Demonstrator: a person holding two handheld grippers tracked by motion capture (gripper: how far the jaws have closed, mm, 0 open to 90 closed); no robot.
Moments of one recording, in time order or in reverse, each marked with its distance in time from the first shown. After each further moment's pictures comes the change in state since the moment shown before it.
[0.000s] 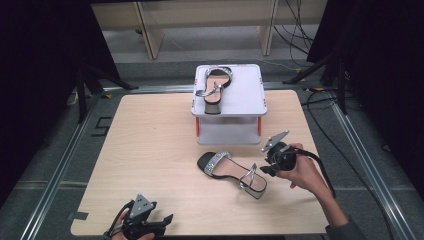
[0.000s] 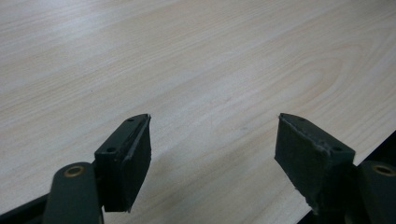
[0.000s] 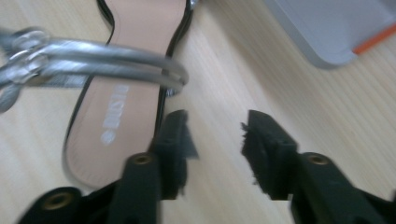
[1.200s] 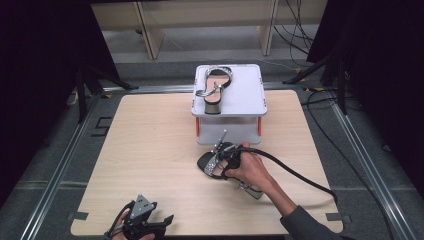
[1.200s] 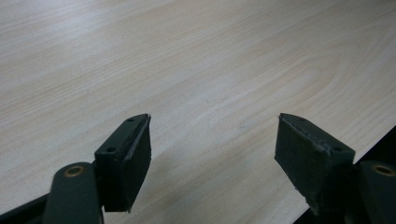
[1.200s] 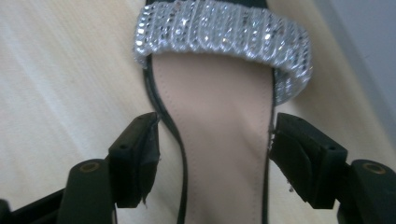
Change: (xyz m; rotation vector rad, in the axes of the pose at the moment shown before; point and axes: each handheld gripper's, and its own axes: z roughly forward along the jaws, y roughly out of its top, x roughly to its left) left arm -0.002 -0.001 0.000 -0.009 -0.018 0.001; right arm 0.062 0.102 0.072 0.200 -0.011 -0.020
